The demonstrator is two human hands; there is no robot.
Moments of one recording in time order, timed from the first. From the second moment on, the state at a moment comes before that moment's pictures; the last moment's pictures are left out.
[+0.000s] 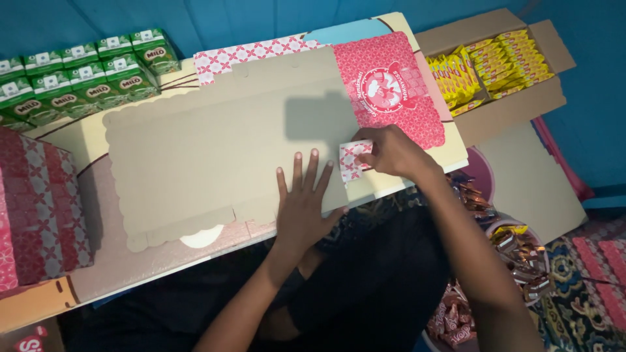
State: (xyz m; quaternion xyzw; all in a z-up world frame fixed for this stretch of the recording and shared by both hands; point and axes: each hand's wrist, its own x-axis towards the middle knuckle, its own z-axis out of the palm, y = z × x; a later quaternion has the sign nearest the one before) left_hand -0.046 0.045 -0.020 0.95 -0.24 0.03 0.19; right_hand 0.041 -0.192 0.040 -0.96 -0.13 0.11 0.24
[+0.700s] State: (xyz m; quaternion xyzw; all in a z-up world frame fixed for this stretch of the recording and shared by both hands) left_hand -0.047 0.045 -0.025 0.95 -0.24 0.05 0.19; right_hand -0.045 -0.191 0.000 -0.93 -0.17 -0.09 0.31
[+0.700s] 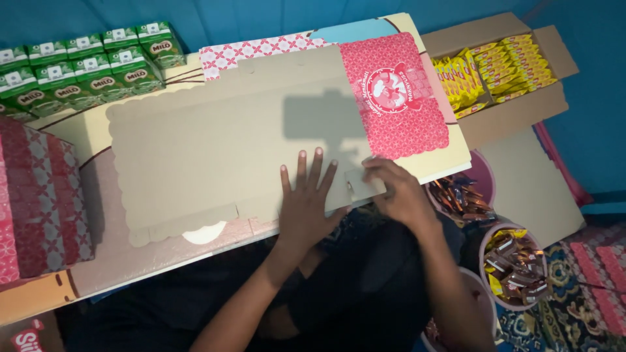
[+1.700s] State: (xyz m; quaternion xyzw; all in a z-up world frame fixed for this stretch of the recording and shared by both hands) left_hand -0.067 0.146 0.000 0.94 -0.25 0.04 0.25; right_hand -0.070 -0.154 0.024 -0.94 -0.23 -0.13 0.21
